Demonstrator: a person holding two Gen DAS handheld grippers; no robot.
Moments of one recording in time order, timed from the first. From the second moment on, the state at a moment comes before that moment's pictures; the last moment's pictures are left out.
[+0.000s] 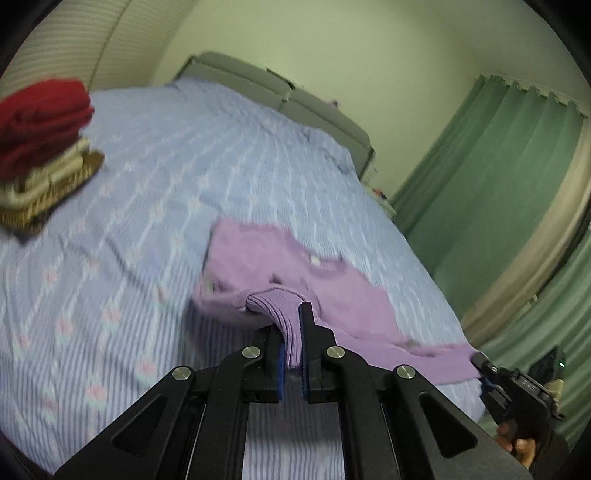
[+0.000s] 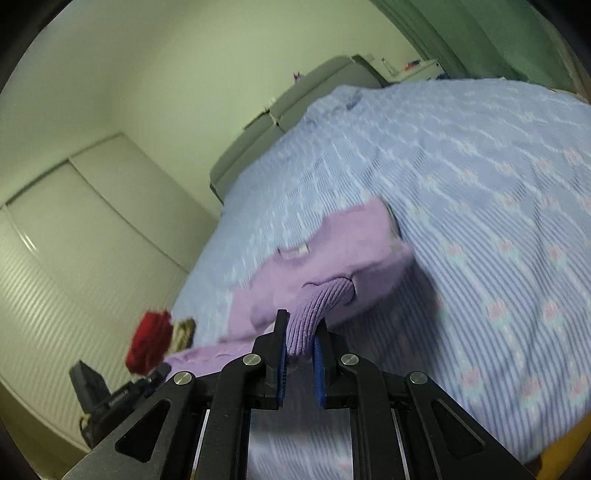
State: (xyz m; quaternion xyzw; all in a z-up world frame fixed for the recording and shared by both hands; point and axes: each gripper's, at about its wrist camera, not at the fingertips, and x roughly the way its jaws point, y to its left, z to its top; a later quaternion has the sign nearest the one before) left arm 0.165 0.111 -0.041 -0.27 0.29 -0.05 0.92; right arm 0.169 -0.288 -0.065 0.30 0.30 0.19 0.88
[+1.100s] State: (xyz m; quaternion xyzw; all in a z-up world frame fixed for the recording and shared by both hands) left arm 0.407 0.138 -0.137 -0.26 0.44 0.03 0.86; right arm 0.445 -0.250 -0.116 0.28 0.38 0.08 0.88
